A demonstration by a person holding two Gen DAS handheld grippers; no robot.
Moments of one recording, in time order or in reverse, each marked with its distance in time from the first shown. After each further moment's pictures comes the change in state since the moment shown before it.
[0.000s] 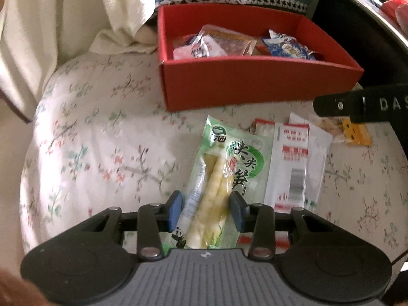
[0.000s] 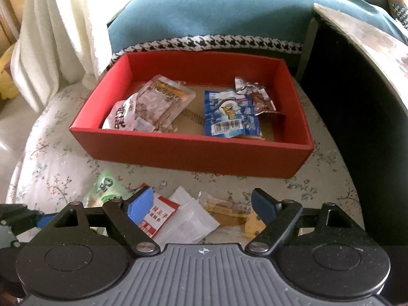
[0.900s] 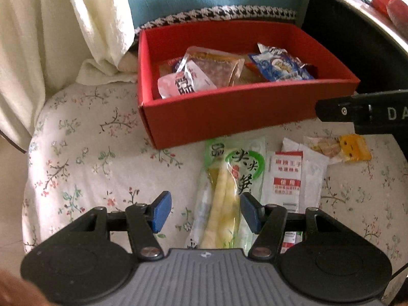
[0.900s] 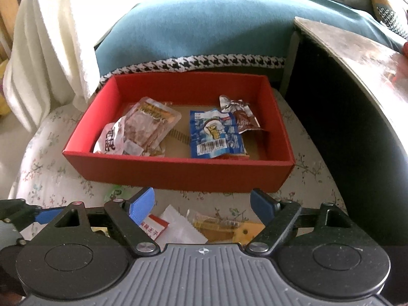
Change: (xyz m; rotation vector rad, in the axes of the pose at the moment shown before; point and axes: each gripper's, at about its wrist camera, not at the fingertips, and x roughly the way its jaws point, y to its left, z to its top) left arm 0.008 -0.014 0.028 0.081 -0.057 0.015; right arm -0.010 -0.006 0.007 0.039 -0.070 -0.045
